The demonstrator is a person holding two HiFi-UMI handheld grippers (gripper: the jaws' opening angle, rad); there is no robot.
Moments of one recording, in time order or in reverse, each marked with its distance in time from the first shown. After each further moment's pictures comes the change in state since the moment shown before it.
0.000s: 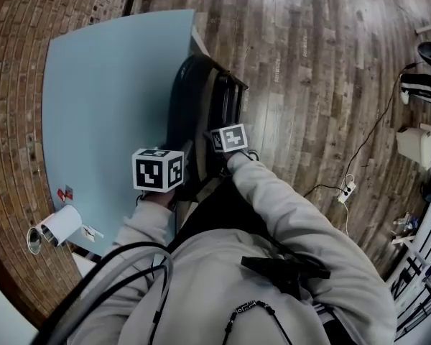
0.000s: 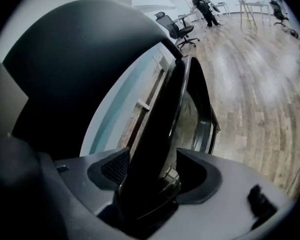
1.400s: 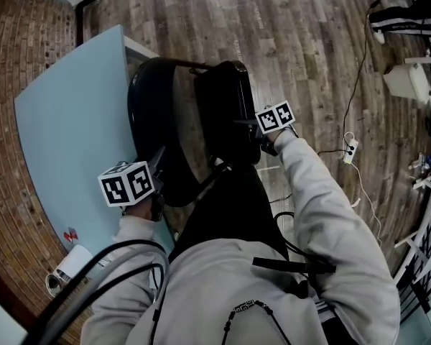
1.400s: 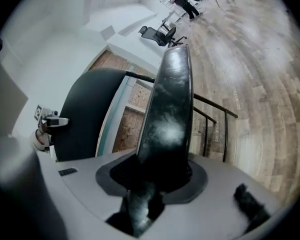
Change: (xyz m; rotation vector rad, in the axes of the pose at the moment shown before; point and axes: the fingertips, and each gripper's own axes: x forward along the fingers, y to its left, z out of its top) left arm 0.040 -0.037 -0.008 -0.007 -0.007 -0.109; right arm -0.098 -0.176 -0.067 0.152 -0.115 0.318
